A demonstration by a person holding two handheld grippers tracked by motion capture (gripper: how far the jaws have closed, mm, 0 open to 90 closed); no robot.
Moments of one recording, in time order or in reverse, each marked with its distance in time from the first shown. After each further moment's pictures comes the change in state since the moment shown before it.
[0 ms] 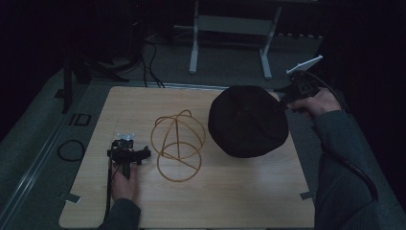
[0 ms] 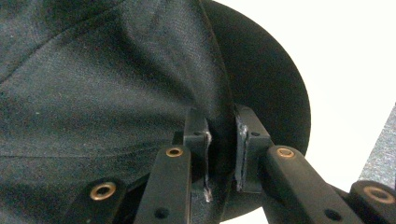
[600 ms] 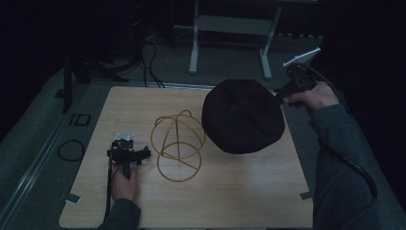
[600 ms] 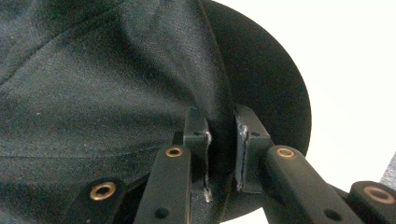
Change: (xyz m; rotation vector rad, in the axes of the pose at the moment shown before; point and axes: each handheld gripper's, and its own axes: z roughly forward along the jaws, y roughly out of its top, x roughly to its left) left arm 0.000 0.000 0.000 0.000 0.000 0.000; right arm 0.020 0.010 -0.010 -0.013 0.039 -0.019
